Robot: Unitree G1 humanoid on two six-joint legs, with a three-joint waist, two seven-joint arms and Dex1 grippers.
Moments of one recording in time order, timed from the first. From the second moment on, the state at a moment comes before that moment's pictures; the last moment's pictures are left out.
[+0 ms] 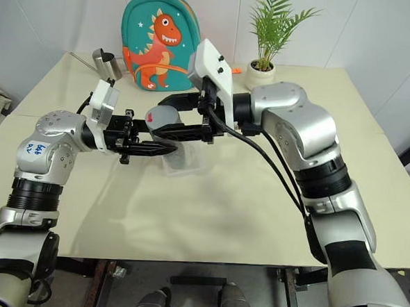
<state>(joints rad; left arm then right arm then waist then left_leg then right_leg) -0.83 0.61 0.03 0.18 -0.49 0.38 -1.30 -1.16 -0.48 0.25 0.03 0.58 0.62 1.01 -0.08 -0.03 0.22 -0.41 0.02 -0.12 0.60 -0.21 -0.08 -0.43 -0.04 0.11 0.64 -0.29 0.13</state>
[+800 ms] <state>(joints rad) -0.75 0.57 -0.08 0.03 -0.51 0.49 -1.27 -1.05 -0.41 0.03 -0.18 0.59 0.76 0.64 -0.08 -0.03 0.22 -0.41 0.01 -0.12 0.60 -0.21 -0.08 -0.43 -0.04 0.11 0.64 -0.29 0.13</state>
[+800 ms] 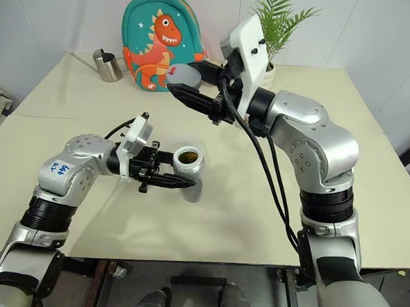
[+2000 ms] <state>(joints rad) -0.97 0.68 0.15 0.69 -0.31 0.02 -1.06 -0.34 -0.44 -0.11 -0.25 0.38 0.83 0.35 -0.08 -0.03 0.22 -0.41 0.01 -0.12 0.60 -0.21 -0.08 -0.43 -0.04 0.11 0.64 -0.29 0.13</state>
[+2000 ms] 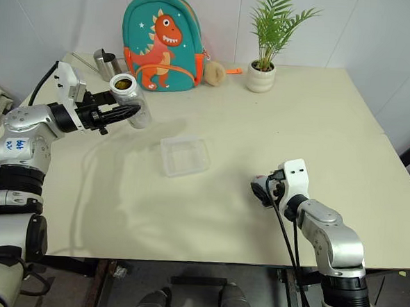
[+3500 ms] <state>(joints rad) -1.53 0.70 -1.05 0.99 1.67 -0.63 0.83 -0.42 -0.71 -0.23 -0.50 0.85 0.82 0.75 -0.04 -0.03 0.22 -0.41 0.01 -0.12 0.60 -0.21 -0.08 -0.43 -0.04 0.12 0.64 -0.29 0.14</state>
